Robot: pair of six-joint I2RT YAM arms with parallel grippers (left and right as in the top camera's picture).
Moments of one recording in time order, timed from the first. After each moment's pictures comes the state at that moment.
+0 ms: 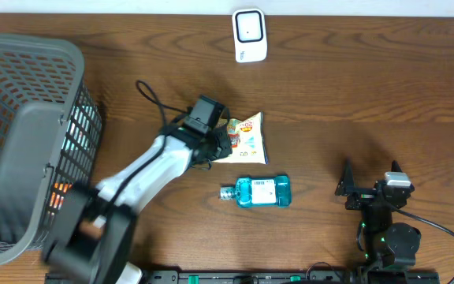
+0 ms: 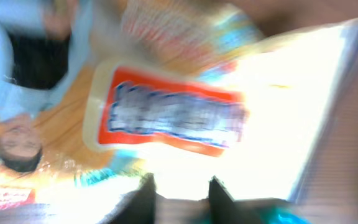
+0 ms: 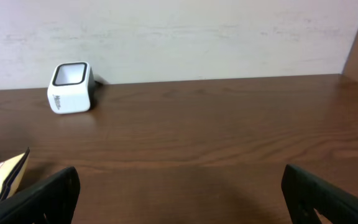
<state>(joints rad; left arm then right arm) -0.49 1.67 1.00 -0.45 0.18 -0.74 -0.04 0.01 0.01 -0.07 0.00 0.06</state>
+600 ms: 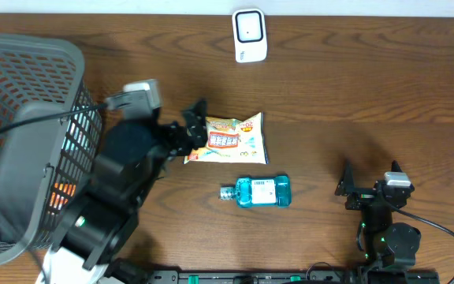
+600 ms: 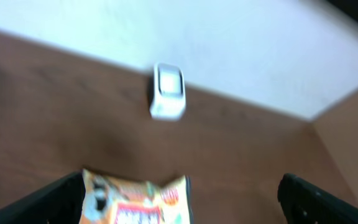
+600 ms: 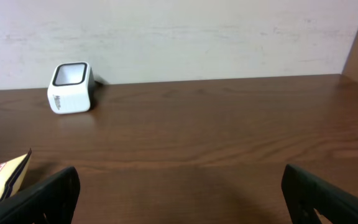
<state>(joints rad) -0.49 0.90 1.00 -0.43 -0.15 -0.56 -0.04 0.01 0.01 -0.07 0.00 0.06</state>
